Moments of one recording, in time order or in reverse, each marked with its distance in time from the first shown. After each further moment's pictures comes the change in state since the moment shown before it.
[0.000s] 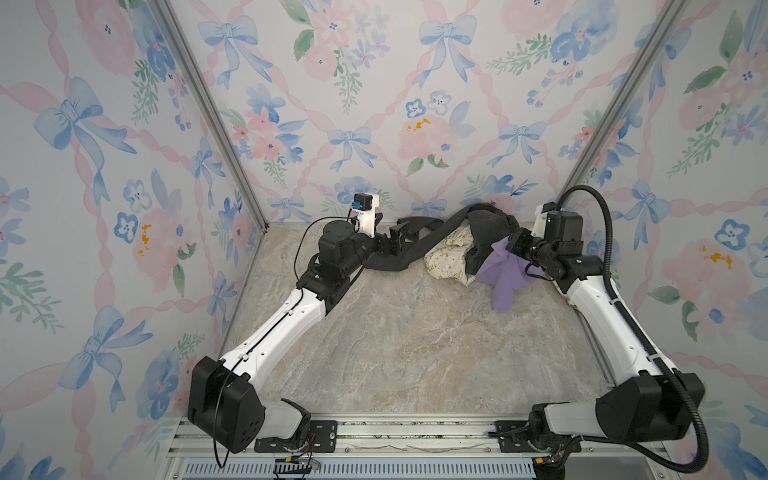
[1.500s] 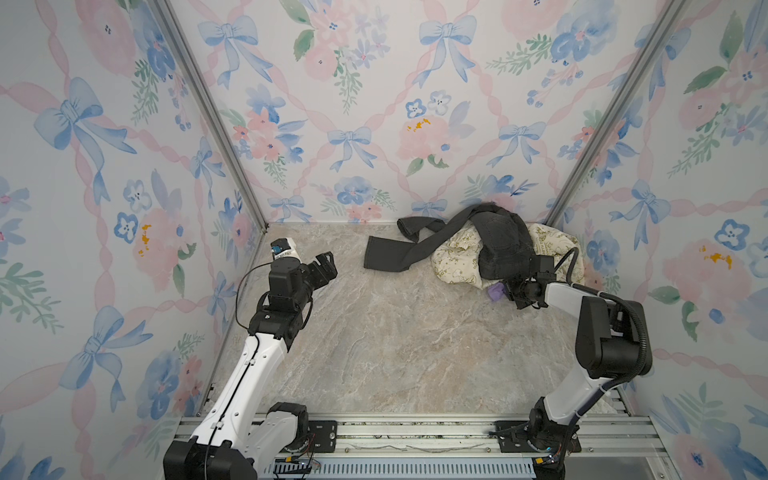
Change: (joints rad) left arm 0.356 -0.372 -0.345 -0.349 -0.224 -0.352; right arm -0.193 0.388 -0.357 0.317 -0.118 0.610
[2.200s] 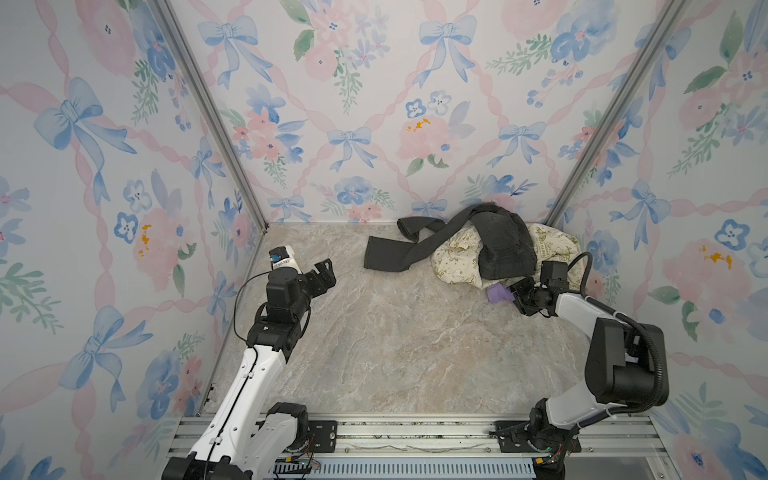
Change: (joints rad) left arm 0.017 -0.081 -0.102 0.020 0.013 0.024; right arm -0.047 -0.159 -0.113 -0.040 -0.035 -0.069
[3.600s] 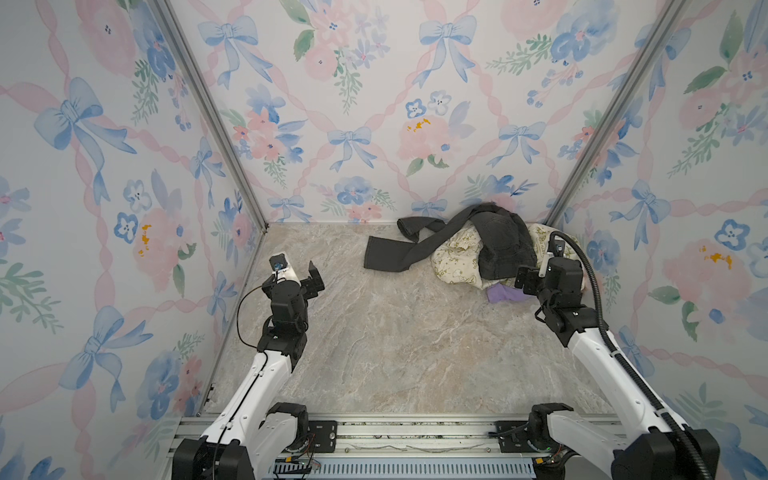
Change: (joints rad) left arm 0.000 0.001 -0.197 0.349 -0.341 0.352; right arm 0.227 -0.532 -0.021 -0.041 0.615 -0.953
